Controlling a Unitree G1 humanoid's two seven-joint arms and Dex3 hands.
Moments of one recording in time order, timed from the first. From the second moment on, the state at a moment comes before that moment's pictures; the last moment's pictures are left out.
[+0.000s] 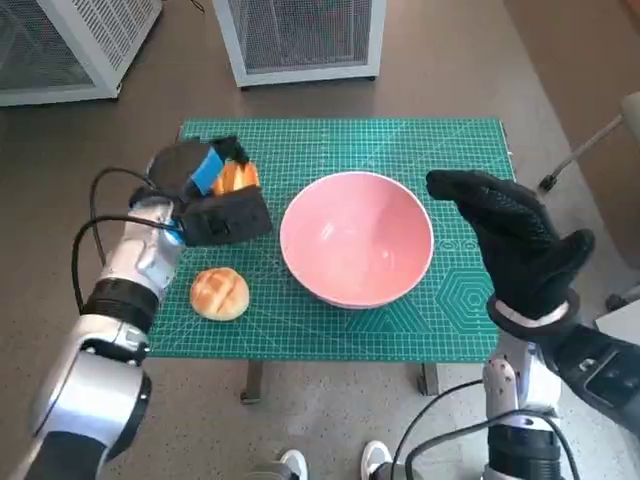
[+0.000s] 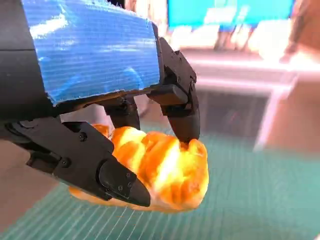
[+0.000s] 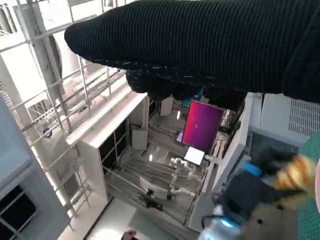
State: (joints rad) left arm -1.04 0.46 -0.38 1.03 0.61 -0.10 0.18; right arm -0.42 -0.11 -0.13 0.12 0.51 -0.52 0.67
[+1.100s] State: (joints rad) left arm -0.84 0.37 -0.37 0.50 0.60 -0.30 0.02; right arm -0.42 -0.11 -0.13 0.10 0.51 -0.50 0.67
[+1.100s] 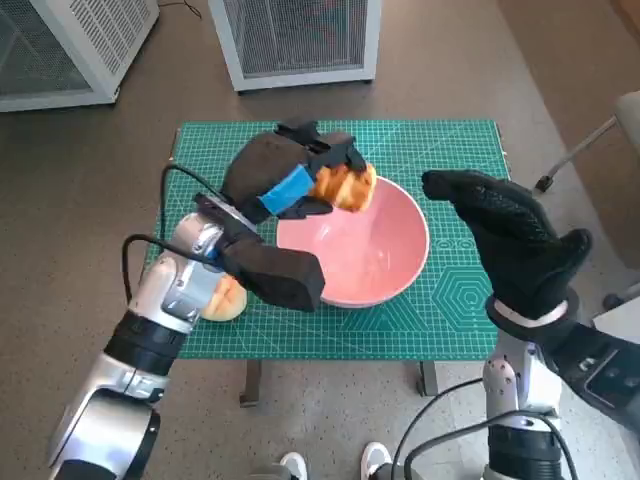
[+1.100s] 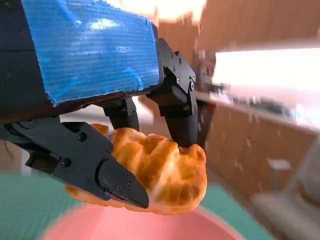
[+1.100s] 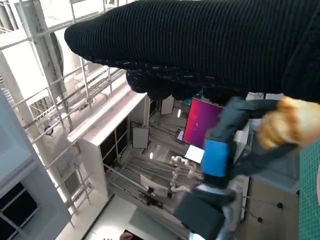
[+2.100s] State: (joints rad) left arm -0.77 0.38 -0.33 0.35 0.46 -0.15 -0.40; right arm -0.41 -0.11 -0.13 0.08 0.50 -0.51 0.66
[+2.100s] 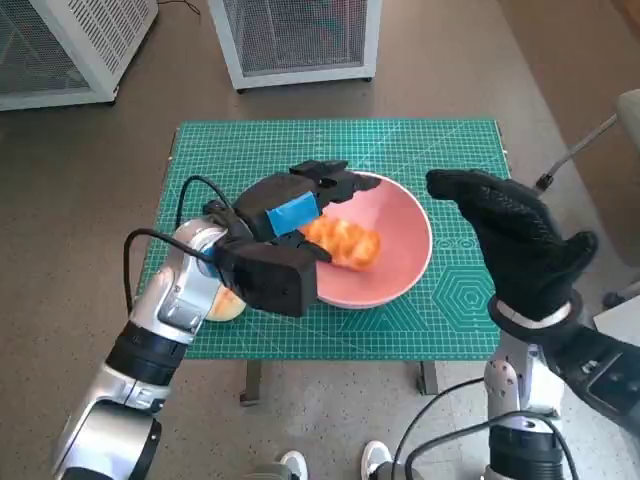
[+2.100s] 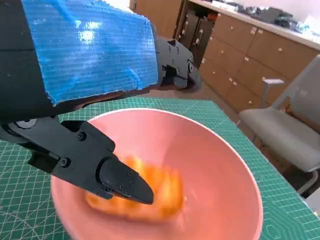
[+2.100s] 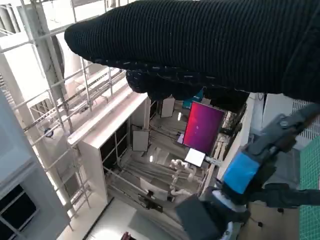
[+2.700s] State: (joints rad) left arm -0.55 0.59 -0.07 -0.13 0.22 -0.02 -0.62; right arm -0.41 -0.11 -0.12 0.07 0.51 -0.48 0.65
